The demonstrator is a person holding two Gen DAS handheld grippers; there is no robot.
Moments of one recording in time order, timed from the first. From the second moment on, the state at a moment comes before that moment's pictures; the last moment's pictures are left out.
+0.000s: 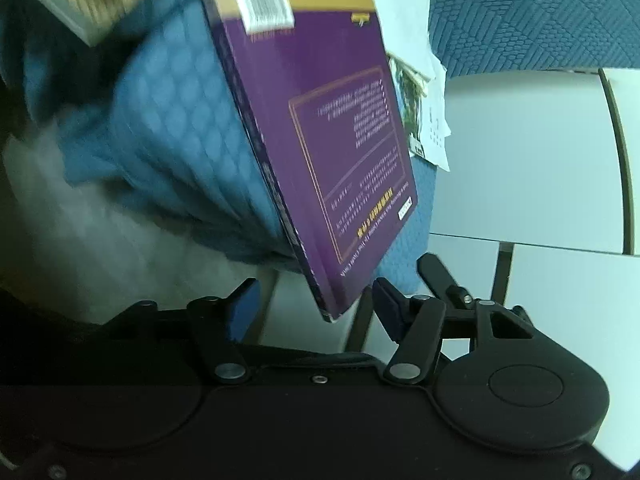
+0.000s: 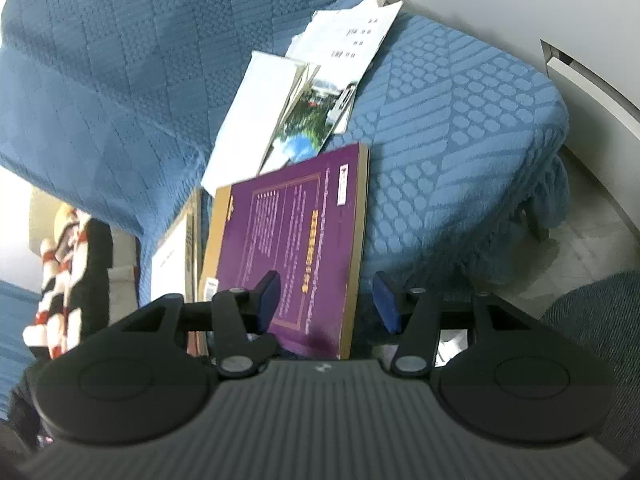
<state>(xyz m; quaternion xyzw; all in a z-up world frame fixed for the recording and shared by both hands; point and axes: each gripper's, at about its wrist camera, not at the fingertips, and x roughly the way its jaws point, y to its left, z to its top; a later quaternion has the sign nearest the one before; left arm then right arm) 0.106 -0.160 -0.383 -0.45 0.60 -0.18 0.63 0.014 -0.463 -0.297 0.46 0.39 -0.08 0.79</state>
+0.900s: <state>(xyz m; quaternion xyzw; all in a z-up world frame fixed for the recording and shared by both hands) 0.100 -0.167 -0.393 -0.53 0.58 -0.19 0.58 0.011 -0.488 -0.319 0.52 0.38 -0.07 0.76</state>
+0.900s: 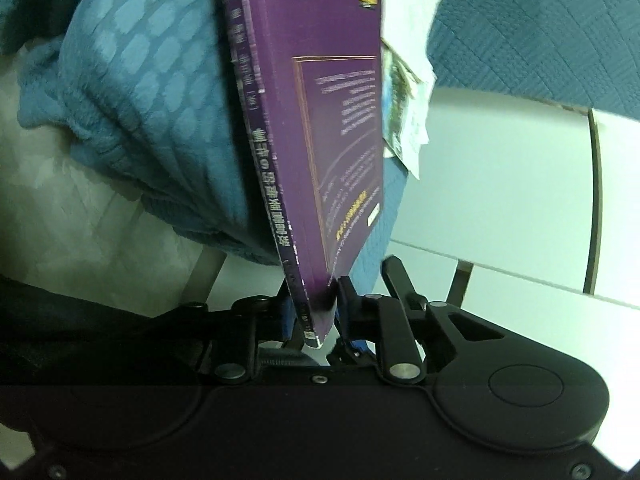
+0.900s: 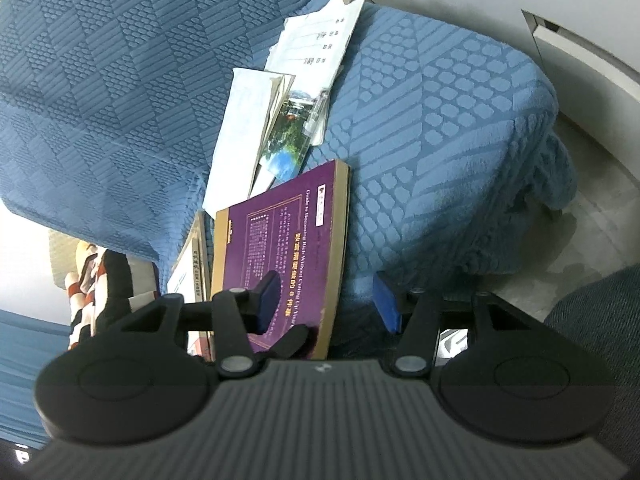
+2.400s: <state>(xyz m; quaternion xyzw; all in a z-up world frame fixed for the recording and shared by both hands) 0.096 -0.105 -0.329 -0.55 0.54 -0.20 0.61 0.028 -0.458 -0.282 0.55 0.32 -0.03 0.77</state>
